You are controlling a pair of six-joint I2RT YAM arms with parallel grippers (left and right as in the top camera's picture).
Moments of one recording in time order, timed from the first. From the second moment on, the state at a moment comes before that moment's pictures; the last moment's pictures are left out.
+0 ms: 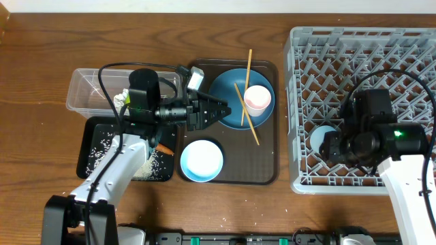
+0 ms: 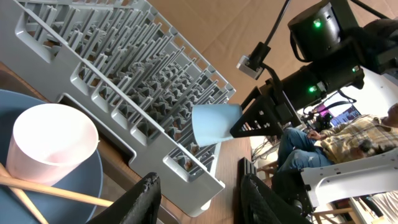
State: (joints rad) left arm -0.17 1.47 0.79 0.31 1.28 -0.38; right arm 0.06 1.20 1.09 -1.25 -0.07 0.18
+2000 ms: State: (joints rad) left arm -0.51 1.53 0.79 0.30 0.15 -0.50; right arm 0.06 1.20 1.02 -1.19 -0.08 0.20
